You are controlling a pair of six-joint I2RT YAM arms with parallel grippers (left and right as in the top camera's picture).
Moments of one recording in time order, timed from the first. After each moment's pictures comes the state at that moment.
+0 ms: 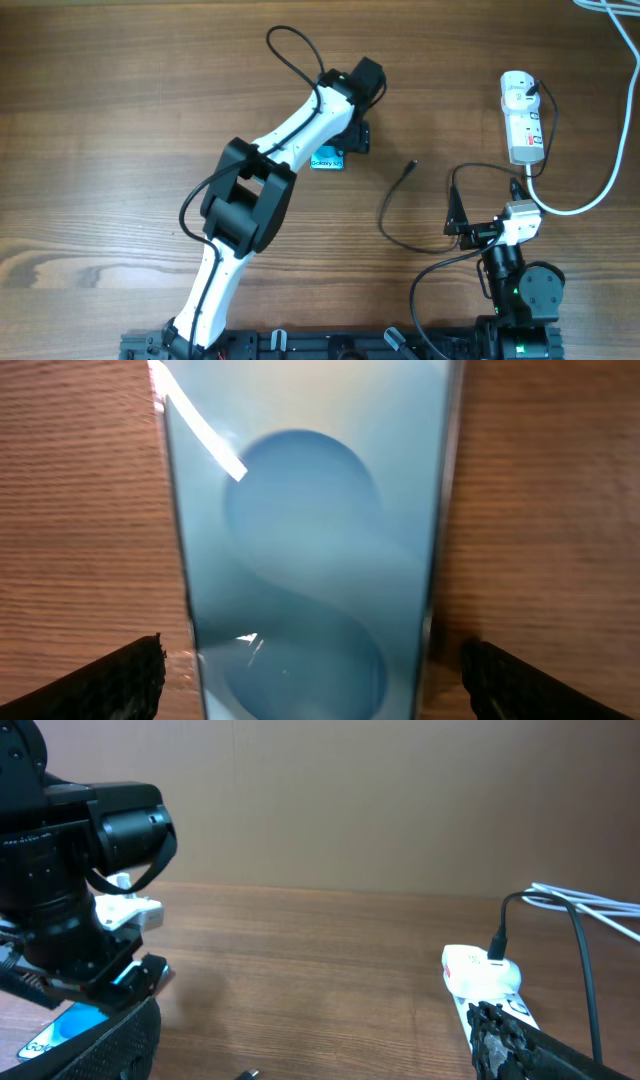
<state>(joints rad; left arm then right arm) -0.63 2.36 1.91 -1.05 -0.18 -0.54 0.01 0.02 0.01 0.00 -0.11 -0.01</state>
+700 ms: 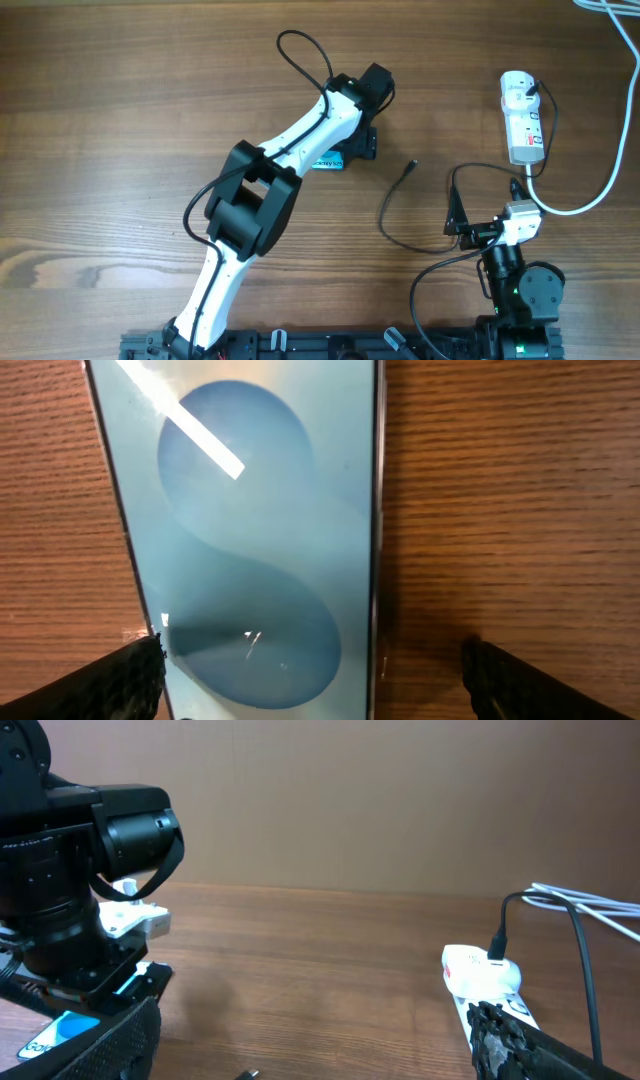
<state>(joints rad) -0.65 2.36 1.91 -1.07 -0.17 -0.54 0.01 0.02 0.01 0.00 -0.11 -0.01</state>
